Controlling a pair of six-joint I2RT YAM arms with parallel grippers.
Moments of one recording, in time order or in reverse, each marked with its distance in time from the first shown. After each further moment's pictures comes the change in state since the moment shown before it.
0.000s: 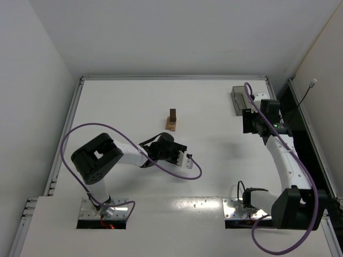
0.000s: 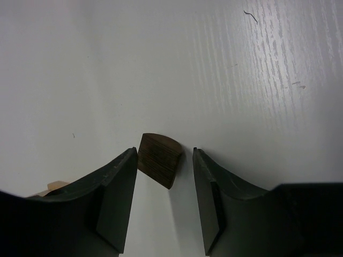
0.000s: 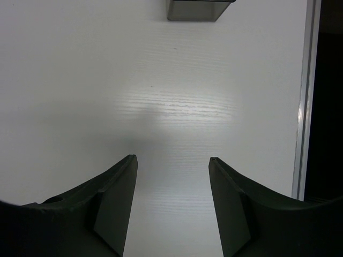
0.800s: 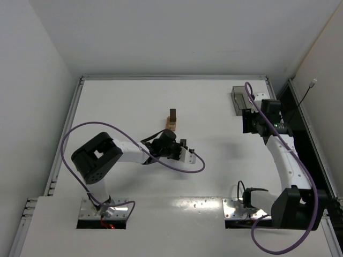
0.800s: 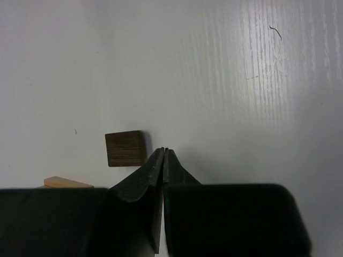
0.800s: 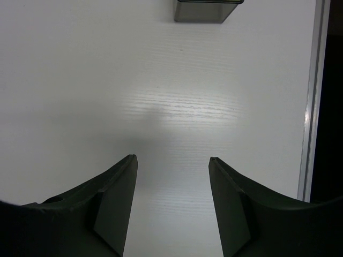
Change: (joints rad) left arm 0.010 0.003 0.058 -0.069 -0.015 -0.066; right arm -0.007 0.002 0.000 0.000 -0.036 0.001
